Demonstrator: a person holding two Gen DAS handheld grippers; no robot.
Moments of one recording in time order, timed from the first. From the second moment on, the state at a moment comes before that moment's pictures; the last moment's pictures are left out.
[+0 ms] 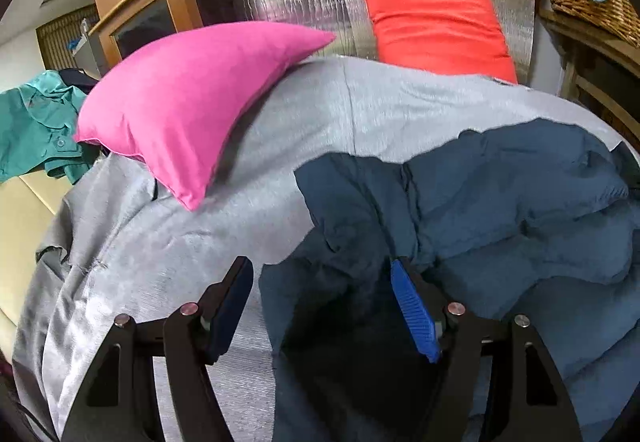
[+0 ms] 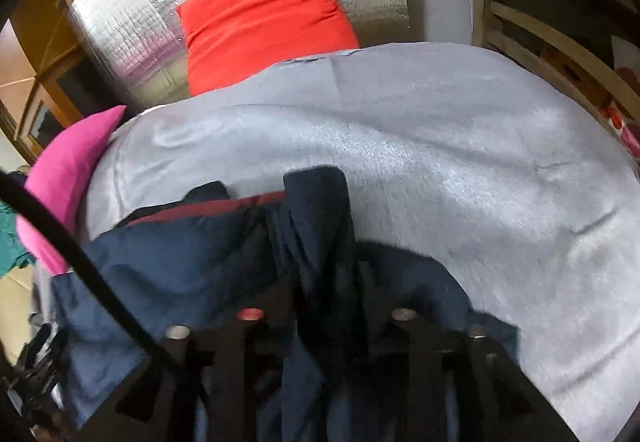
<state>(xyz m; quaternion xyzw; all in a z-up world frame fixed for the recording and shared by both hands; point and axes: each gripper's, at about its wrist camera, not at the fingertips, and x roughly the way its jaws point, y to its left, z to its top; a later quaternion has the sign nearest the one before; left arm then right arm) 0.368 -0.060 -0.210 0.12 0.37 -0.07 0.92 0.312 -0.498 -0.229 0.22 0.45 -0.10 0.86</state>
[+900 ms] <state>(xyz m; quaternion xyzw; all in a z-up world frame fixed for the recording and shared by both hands) 0.312 -0.034 -0.169 0.13 0.33 -0.06 0.93 0.177 -0.471 -0.245 0.26 0.45 -0.15 0.84</state>
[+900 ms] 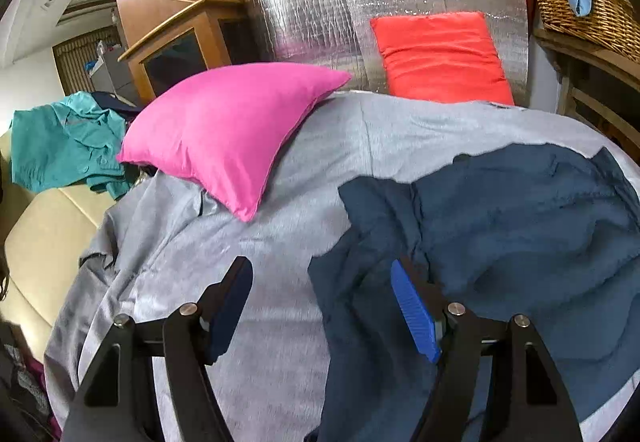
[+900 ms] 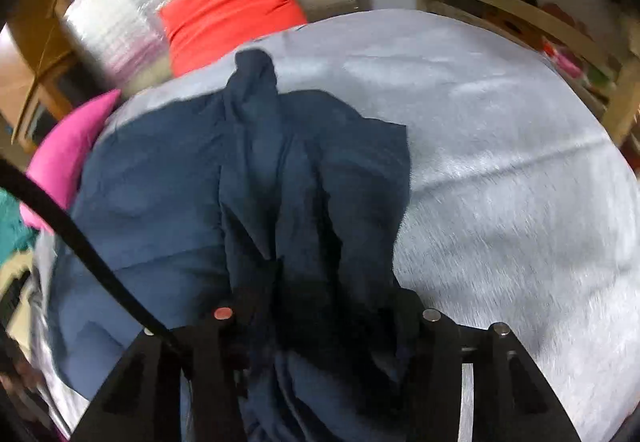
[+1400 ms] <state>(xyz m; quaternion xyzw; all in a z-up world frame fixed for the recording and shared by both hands) 0.292 -0.012 -0.168 0.15 0.33 -0.03 0.93 0.178 -0.397 -0.210 0.14 0.43 -0.11 0.88</state>
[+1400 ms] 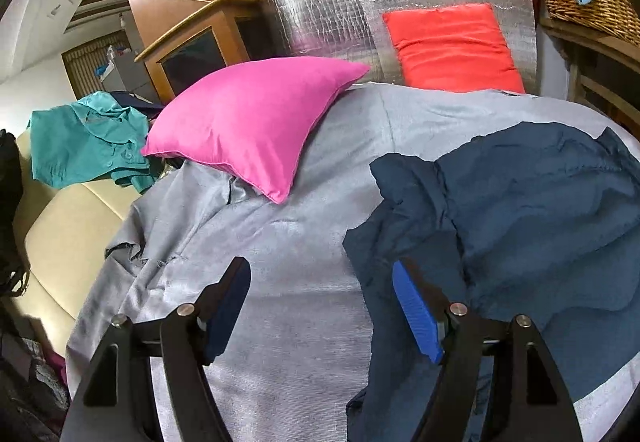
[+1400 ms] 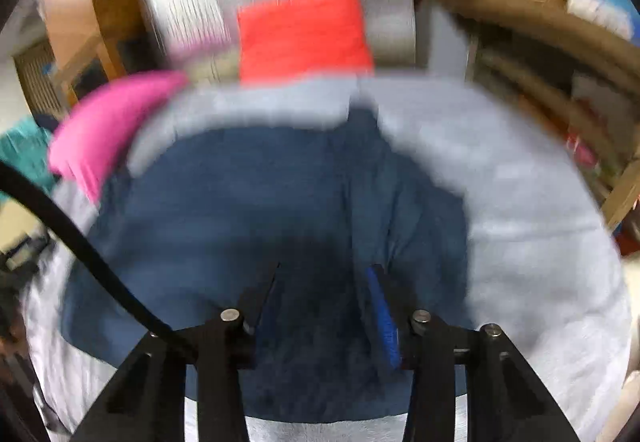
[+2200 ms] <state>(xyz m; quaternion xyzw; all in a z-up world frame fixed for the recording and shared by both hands) 0.298 -0.032 -0.172 0.16 0.33 -0.04 0.93 0.228 -0.445 -0.221 0.20 0.45 -0.14 0.86</state>
